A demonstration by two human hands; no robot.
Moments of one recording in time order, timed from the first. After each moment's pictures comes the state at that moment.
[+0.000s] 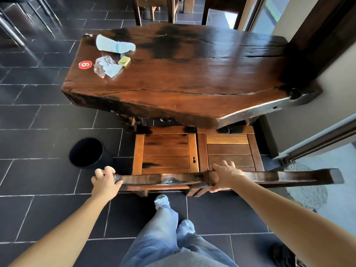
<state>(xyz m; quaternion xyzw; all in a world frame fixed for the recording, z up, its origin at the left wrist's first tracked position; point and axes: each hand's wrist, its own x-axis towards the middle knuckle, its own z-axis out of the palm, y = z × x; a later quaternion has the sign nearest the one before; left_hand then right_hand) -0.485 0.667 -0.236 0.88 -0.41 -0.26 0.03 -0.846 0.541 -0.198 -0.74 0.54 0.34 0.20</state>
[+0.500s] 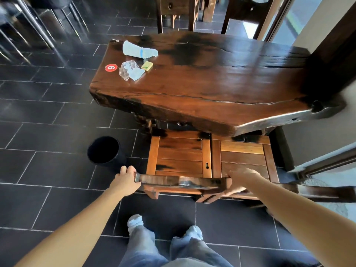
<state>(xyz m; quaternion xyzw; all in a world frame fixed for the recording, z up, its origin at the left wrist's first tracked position) -0.476 0.668 -0.210 0.83 -0.47 -0.31 -0.06 -0.819 0.530 -0.177 -0.72 0.50 0.44 0.19</state>
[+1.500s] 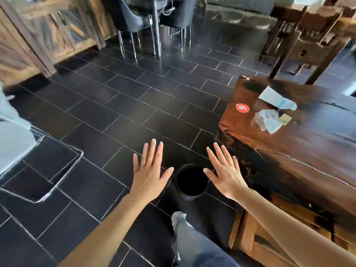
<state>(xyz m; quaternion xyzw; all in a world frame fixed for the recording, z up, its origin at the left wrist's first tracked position) -0.028 0.745 -0.129 0.89 -0.43 -0.09 0.12 -0.199 0.567 -0.138 -0.94 0.30 0.03 0.17</state>
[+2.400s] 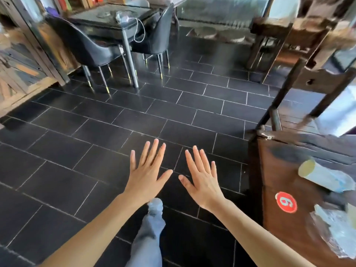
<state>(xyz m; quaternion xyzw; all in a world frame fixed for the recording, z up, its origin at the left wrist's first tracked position) 0.419 0.344 -0.108 0.83 -0.55 -0.08 0.05 0.258 0.245 -0.140 -0.91 0.35 -0.05 0.20</state>
